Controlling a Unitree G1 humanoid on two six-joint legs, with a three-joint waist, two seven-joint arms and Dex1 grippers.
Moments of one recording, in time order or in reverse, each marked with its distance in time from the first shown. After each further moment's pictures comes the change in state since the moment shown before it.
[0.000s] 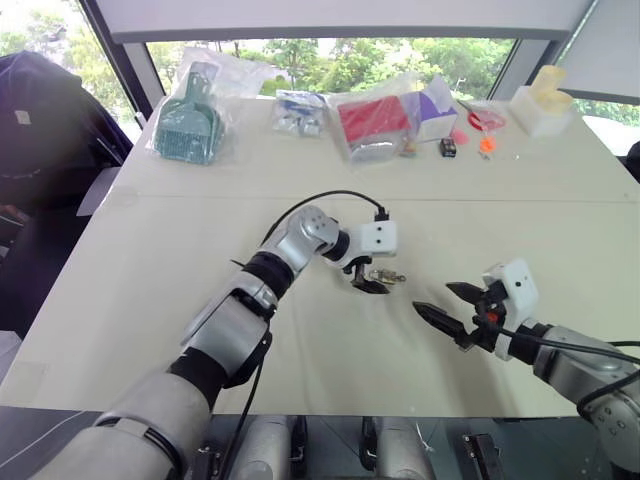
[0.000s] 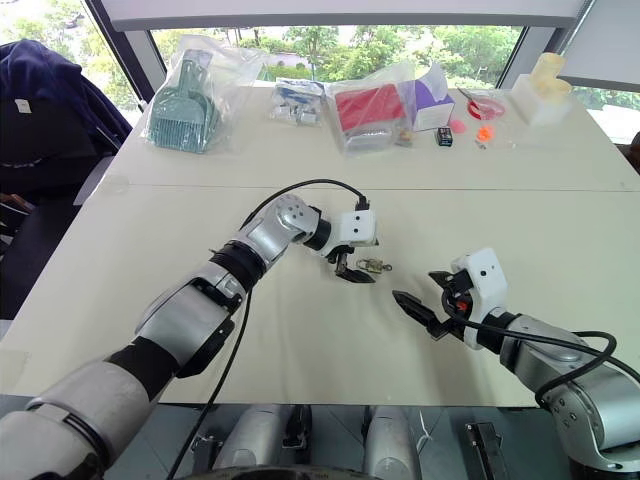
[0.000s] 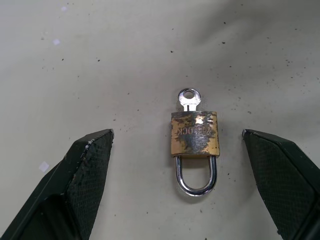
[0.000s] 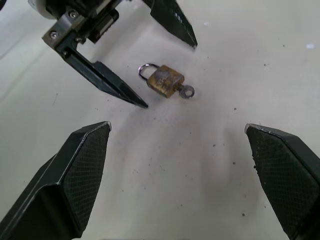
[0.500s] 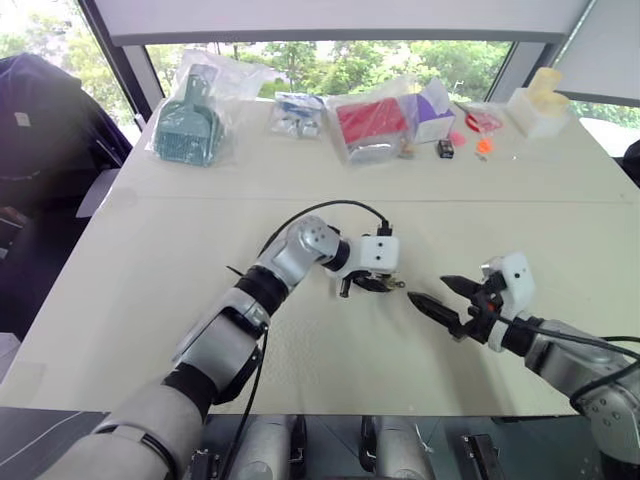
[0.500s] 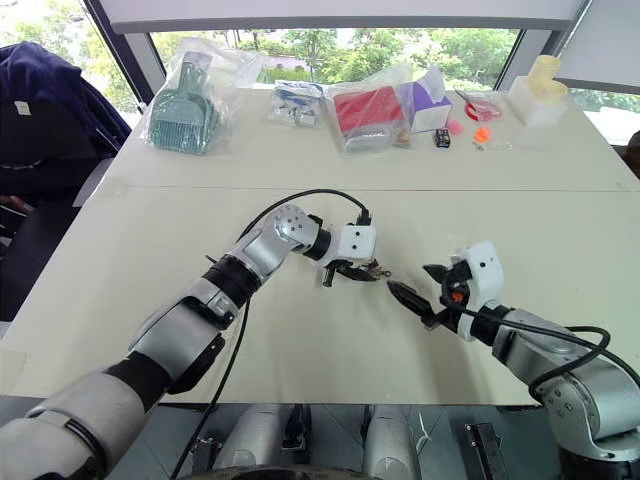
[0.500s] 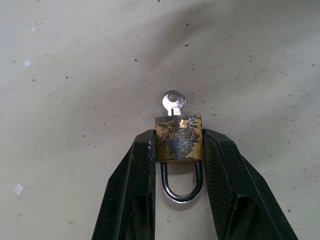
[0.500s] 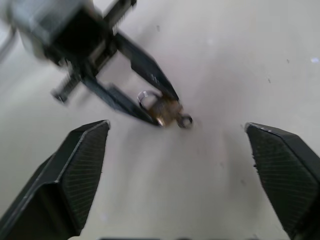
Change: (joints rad) left arm 0.127 0.060 -0.013 -0.221 0.029 -0.019 0.042; right arm -0.090 0.096 -0.032 0.041 0.108 0.034 -0.062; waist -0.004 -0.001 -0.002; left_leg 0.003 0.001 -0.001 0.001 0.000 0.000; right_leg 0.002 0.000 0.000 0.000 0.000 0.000
